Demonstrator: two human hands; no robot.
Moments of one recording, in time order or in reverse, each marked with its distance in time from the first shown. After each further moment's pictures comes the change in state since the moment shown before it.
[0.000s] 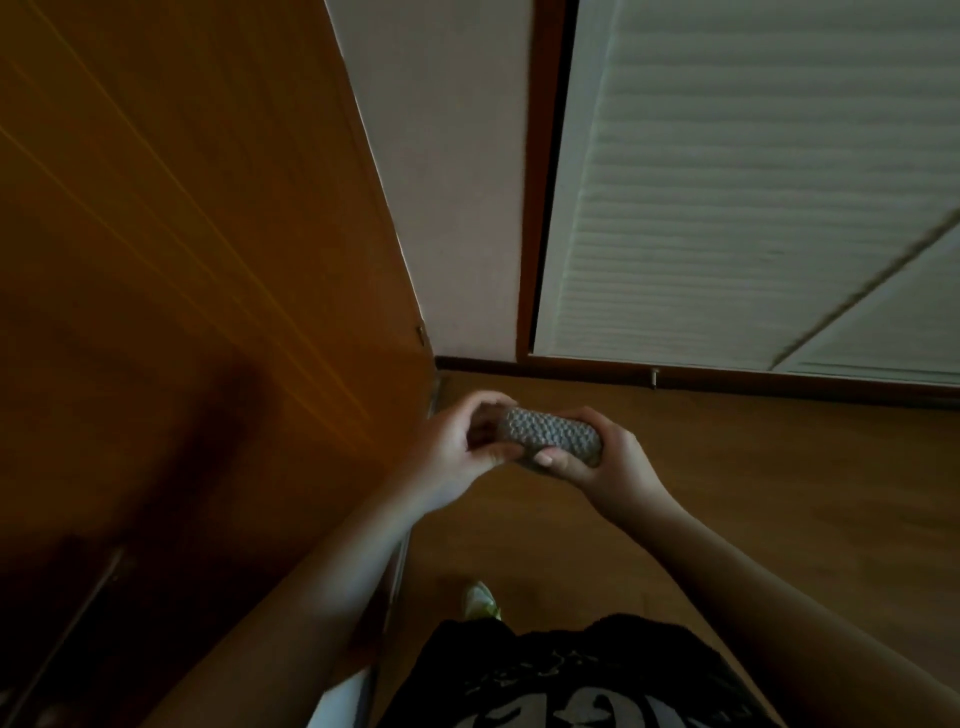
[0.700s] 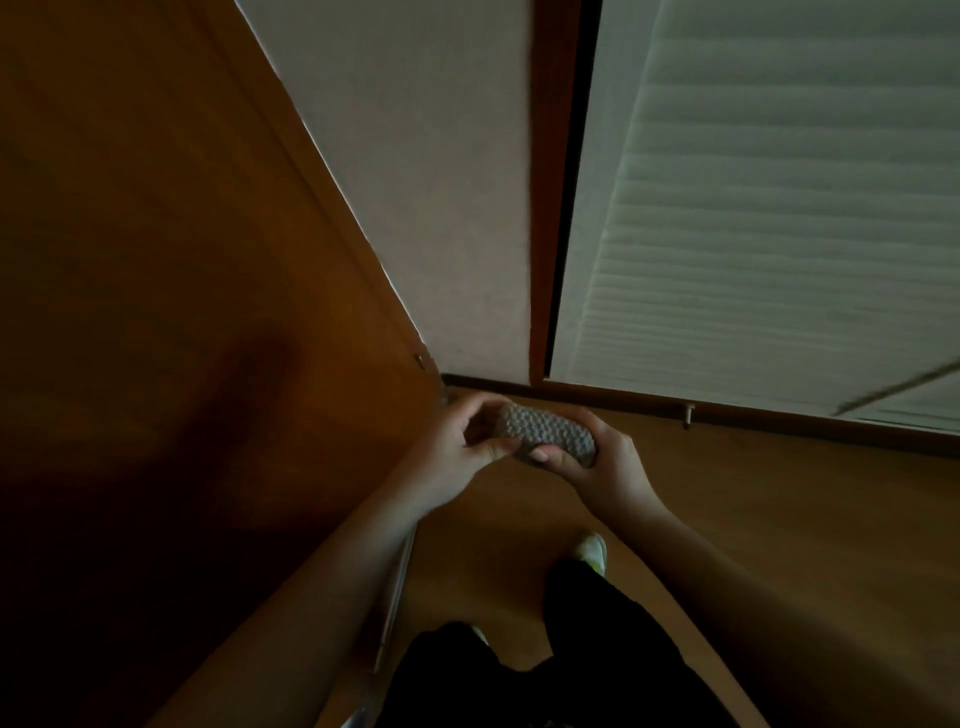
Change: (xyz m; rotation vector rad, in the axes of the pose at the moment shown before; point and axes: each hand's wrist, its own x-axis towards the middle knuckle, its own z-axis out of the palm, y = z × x) left_hand 0.221 -0.007 -0.026 0.014 0.068 -0.165; right_hand 0.220 0.041 -0.069 0.049 -0.039 -0.020
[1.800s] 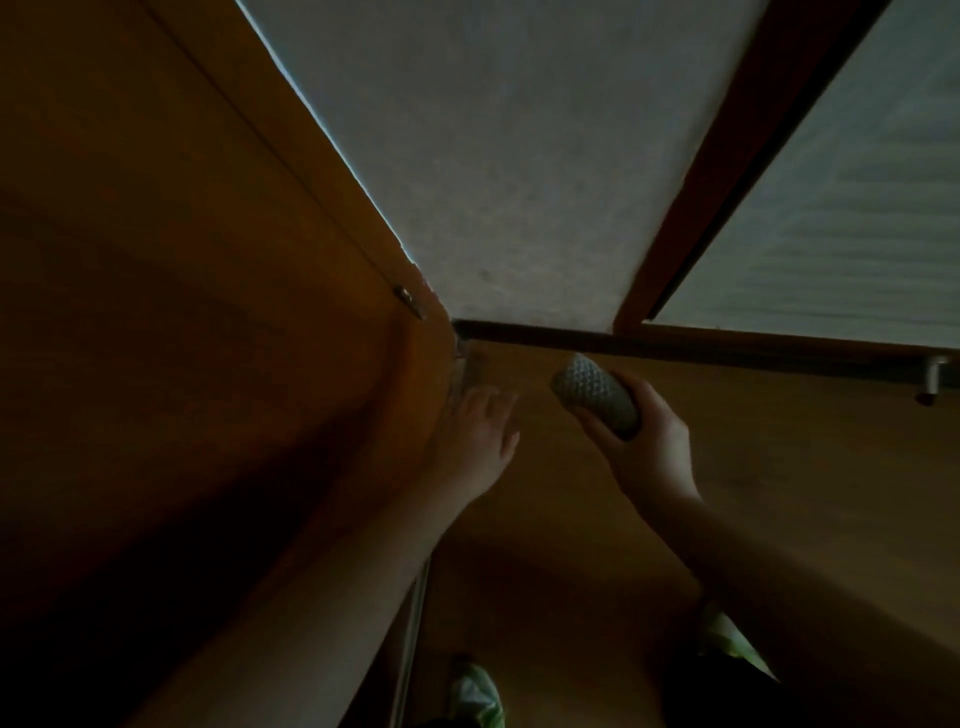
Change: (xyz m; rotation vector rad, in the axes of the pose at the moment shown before) left_hand 0.295 -0.492 0.086 0.897 -0.059 0.051; right_hand 0.251 0.437 0.199 -0.172 0.259 0.151
